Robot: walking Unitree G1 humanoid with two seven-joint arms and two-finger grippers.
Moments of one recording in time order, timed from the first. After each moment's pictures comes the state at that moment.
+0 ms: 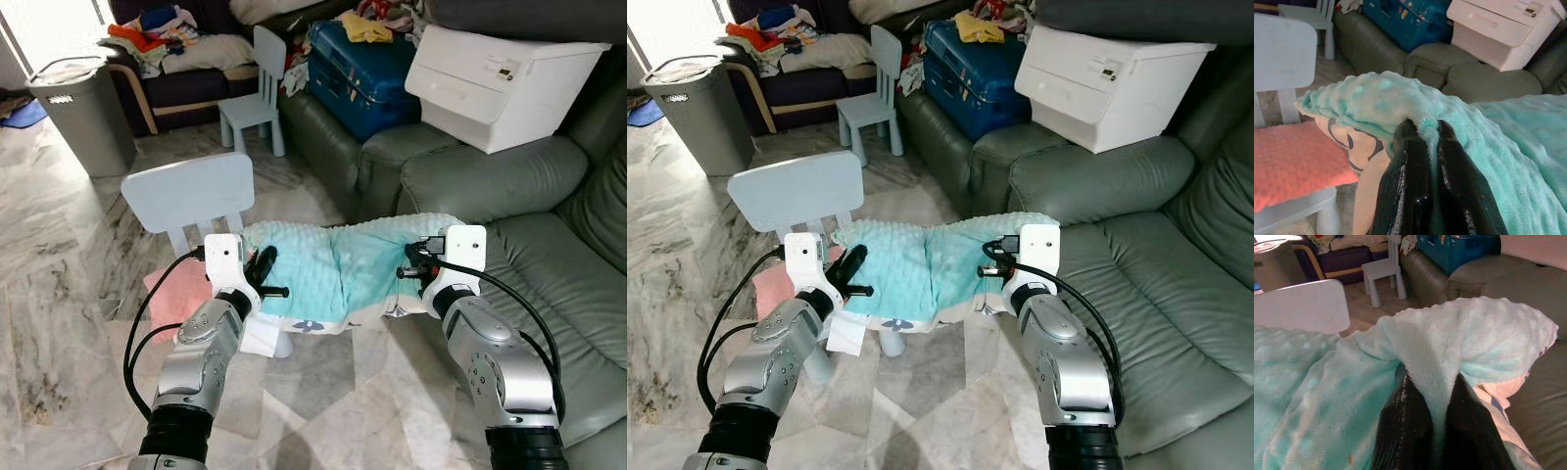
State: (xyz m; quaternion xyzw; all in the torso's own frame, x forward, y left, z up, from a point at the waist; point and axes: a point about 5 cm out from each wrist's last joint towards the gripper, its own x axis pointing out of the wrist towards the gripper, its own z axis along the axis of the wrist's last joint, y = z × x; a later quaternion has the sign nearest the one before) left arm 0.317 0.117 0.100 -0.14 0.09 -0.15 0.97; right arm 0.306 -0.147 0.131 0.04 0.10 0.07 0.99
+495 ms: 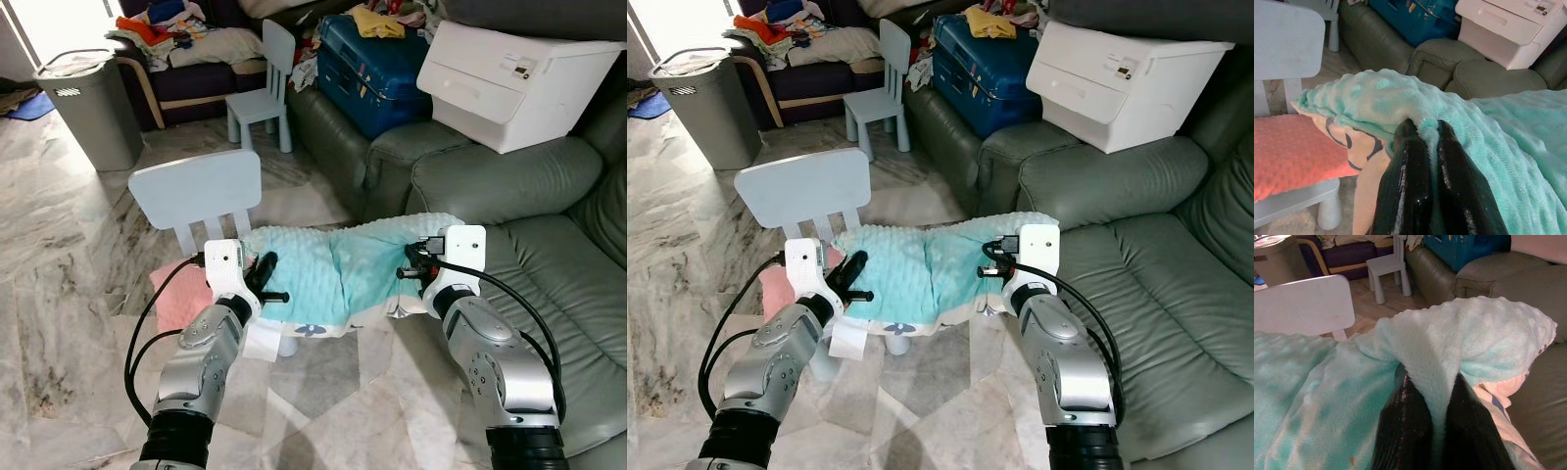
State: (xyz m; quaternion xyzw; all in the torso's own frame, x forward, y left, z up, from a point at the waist) left arm 0.313 0.115 0.094 -0.15 0.10 -0.15 0.97; right arm 0.306 -0.148 0.131 0.04 0.10 0.07 0.99
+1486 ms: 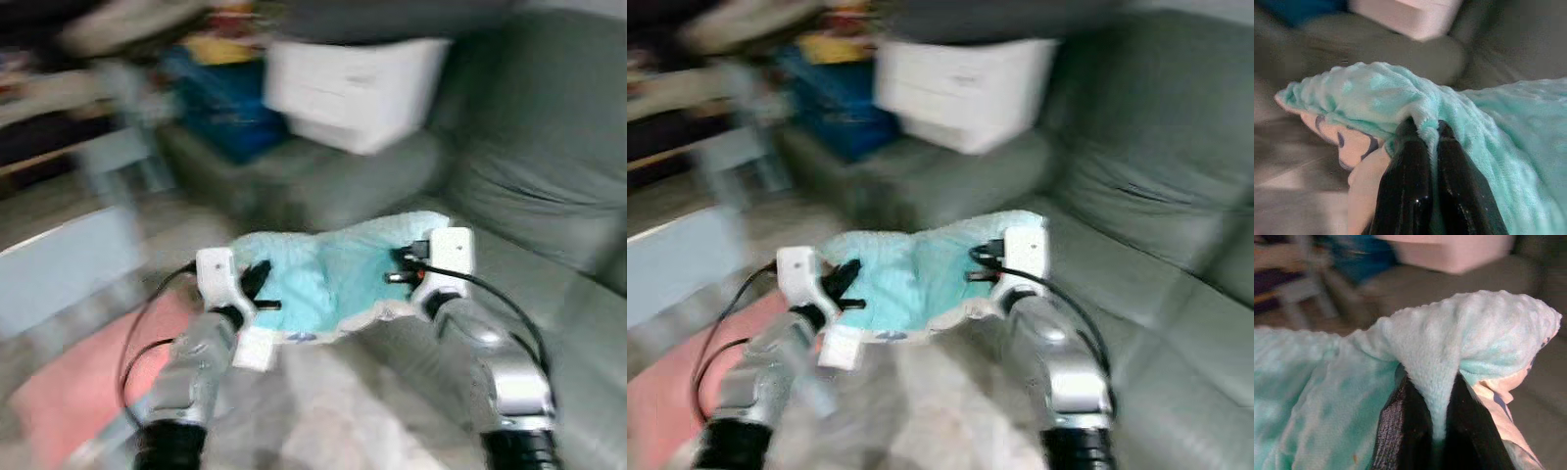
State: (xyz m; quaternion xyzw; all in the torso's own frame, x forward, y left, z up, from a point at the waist) left arm 0.306 0.106 0.088 -0.17 0.11 -0.17 0.96; right arm 0.301 -0.152 0.125 0.03 0.12 0.07 0.99
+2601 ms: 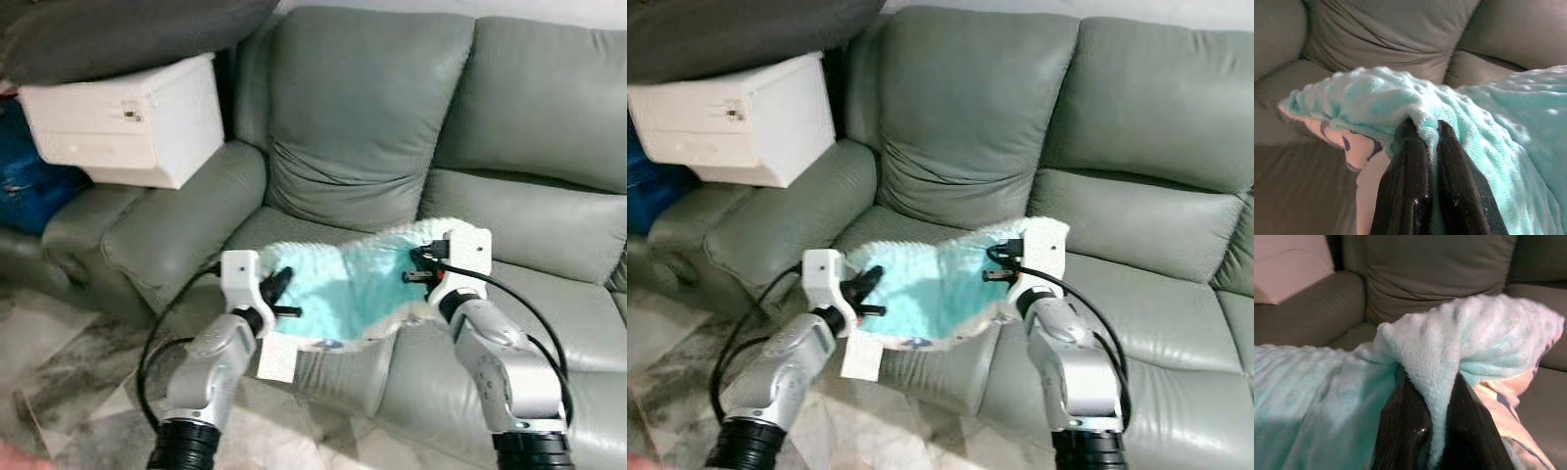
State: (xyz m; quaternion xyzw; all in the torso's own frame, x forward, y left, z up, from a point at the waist) left arm 0.304 0.104 0.084 -0.16 0.14 -0.18 0.96; right arm 0.301 -0.149 0.129 0.04 0.11 0.07 0.99
